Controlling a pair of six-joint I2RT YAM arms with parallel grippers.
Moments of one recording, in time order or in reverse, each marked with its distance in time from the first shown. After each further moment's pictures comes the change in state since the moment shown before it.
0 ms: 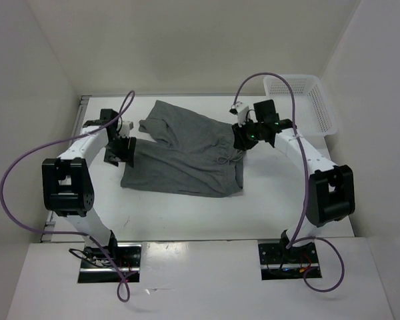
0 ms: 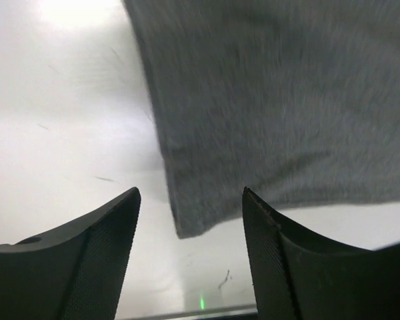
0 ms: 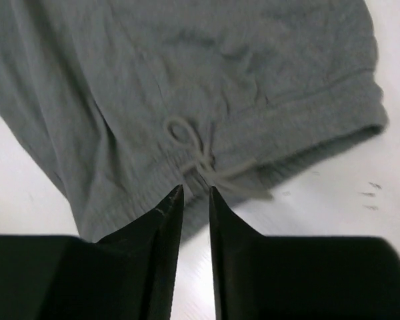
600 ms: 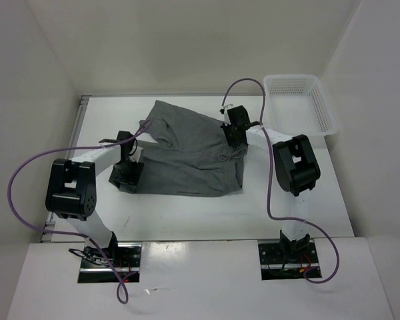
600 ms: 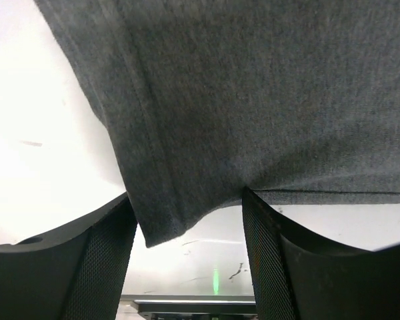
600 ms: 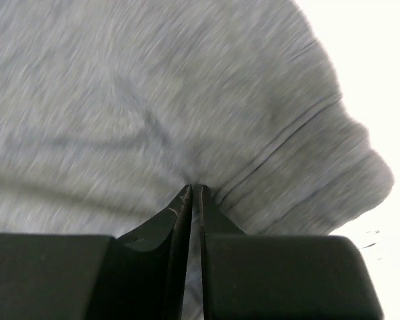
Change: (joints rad) left arm -0.116 -0.013 -0.286 0.056 -0.148 -0.005; right arm 0.117 0.411 0.104 0.309 0.463 0.291
